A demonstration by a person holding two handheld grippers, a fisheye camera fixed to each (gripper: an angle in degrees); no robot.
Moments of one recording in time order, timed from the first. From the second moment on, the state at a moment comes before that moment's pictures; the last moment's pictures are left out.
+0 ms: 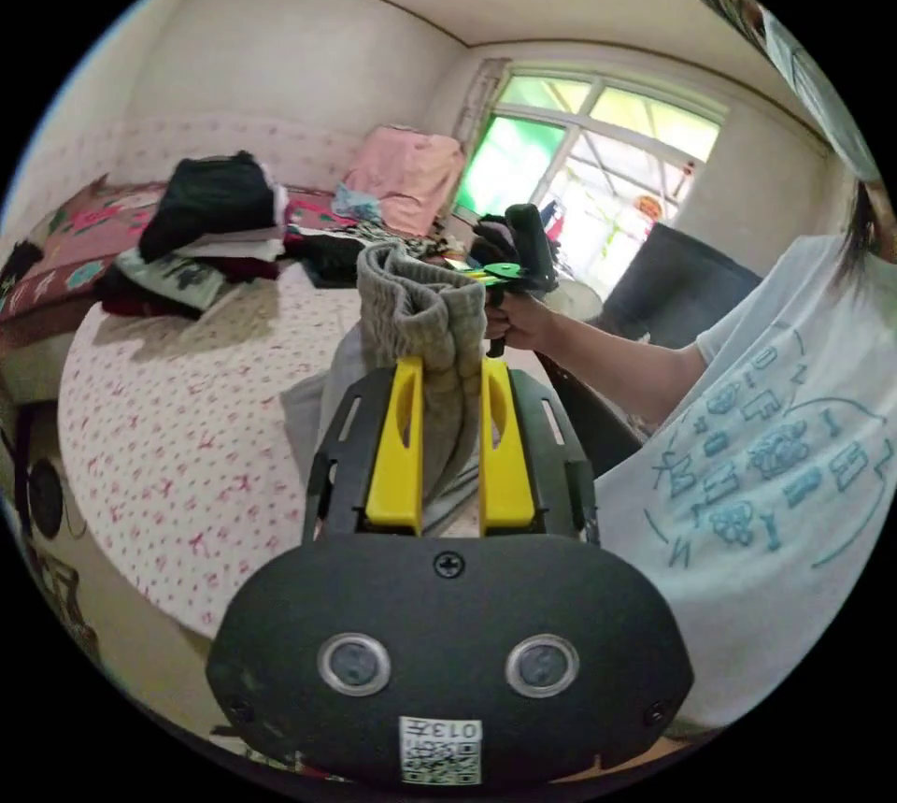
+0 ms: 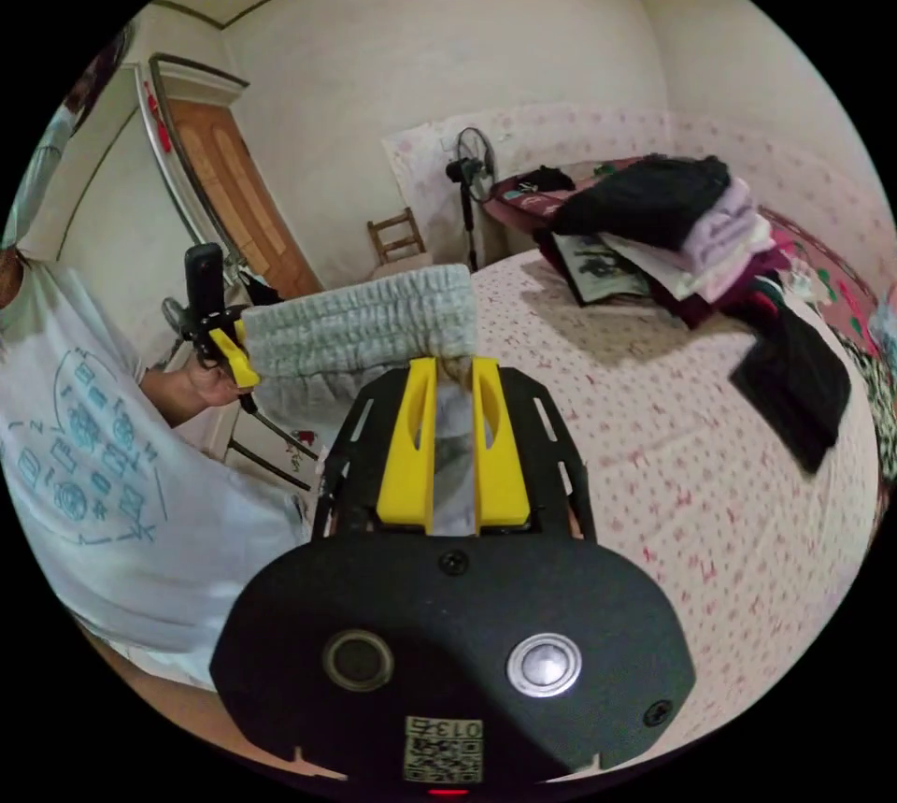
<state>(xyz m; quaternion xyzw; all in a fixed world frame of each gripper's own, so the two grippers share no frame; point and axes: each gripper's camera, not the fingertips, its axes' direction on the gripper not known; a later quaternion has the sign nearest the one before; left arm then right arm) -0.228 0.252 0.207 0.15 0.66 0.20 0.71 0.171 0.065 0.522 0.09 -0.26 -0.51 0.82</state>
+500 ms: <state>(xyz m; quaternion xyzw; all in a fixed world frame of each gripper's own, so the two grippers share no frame) 0.112 0.392 0.131 0.06 0.57 0.51 0.64 0.480 0.144 0.553 0.08 -0.17 -0.13 0.97</state>
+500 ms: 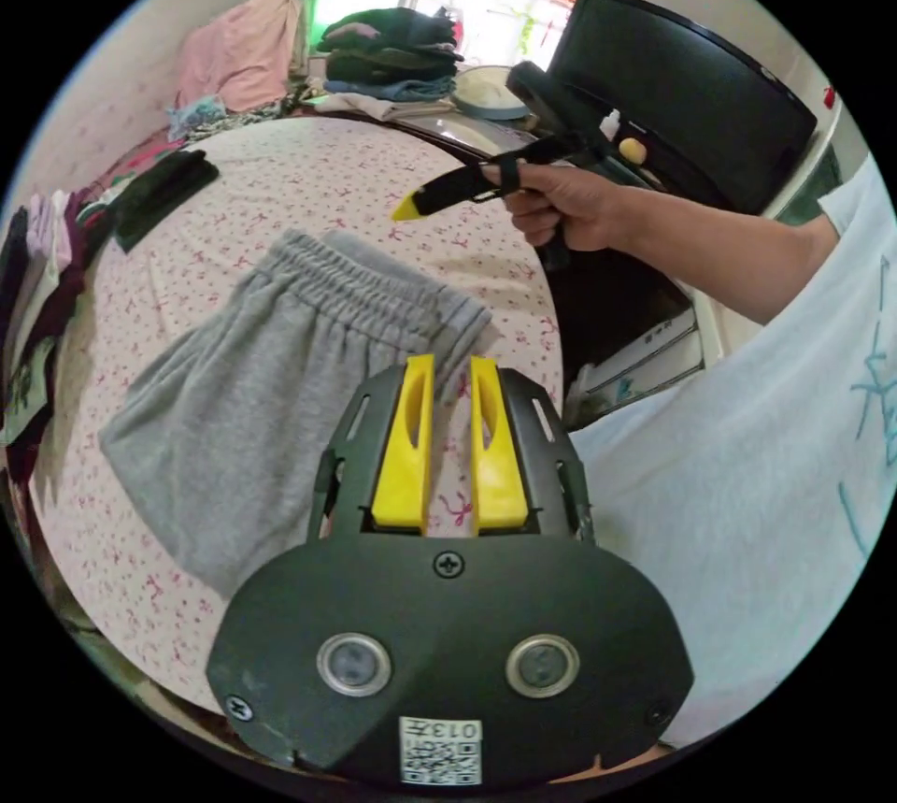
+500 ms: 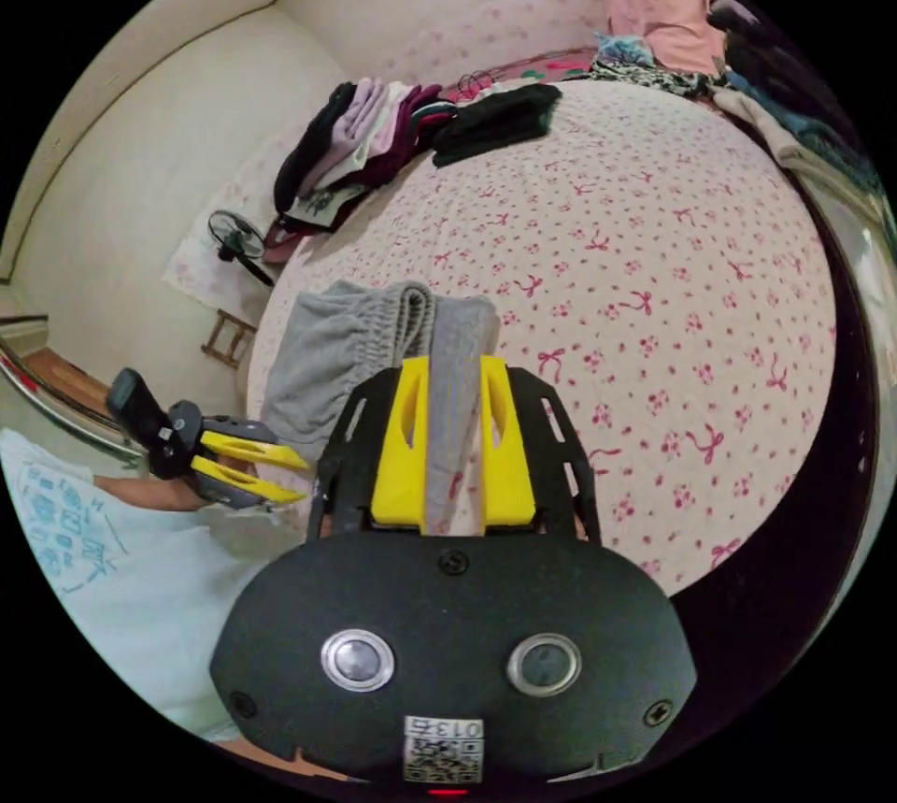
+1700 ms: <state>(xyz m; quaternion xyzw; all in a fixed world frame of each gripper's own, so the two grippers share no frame) 0.229 0.402 0.248 0.00 0.46 0.42 0.78 0.579 0.163 0.600 -0.03 -0.23 -0.16 0.96</state>
